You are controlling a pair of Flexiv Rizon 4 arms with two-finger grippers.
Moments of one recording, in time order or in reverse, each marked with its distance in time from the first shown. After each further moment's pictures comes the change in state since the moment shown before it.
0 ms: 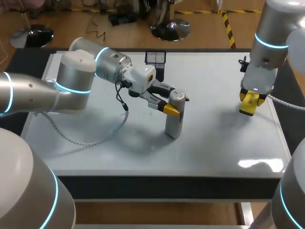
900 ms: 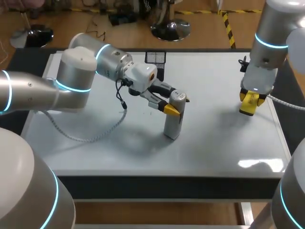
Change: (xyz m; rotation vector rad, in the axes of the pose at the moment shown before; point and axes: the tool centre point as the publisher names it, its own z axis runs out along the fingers) left arm 0.004 -0.004 0.003 -0.035 0.015 0.003; right arm 0.000 0.000 0.000 0.000 0.000 0.000
